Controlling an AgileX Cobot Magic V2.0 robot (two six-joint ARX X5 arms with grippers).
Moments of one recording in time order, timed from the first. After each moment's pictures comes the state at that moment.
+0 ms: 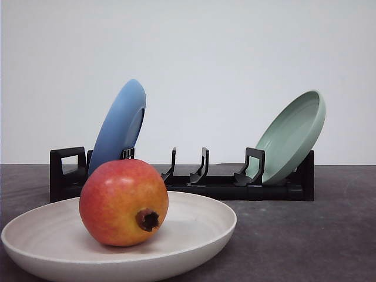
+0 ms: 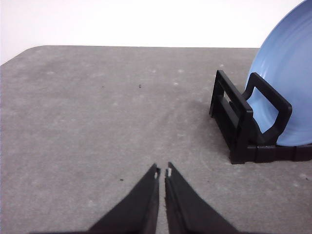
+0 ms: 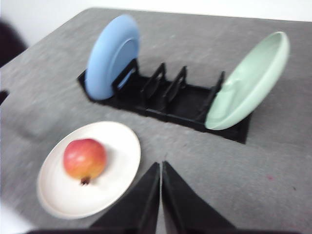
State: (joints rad) left_arx -0.01 0.01 0.02 -0.19 0.00 0.00; right_arx 0.65 0.41 0.85 -0.85 0.08 0.30
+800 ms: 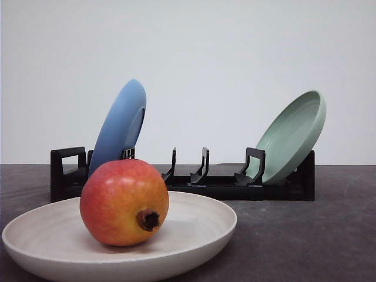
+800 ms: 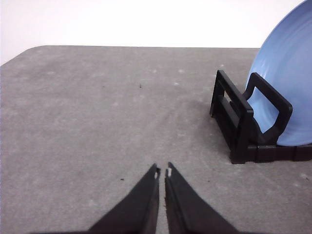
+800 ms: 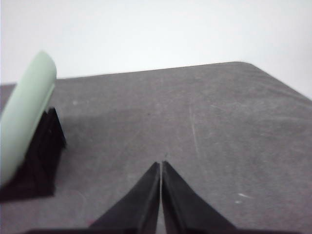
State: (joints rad) left_arx -0.01 0.01 0.02 -0.19 0.00 0.00; right_arx 0.06 0.04 0.13 -0.21 0.20 0.08
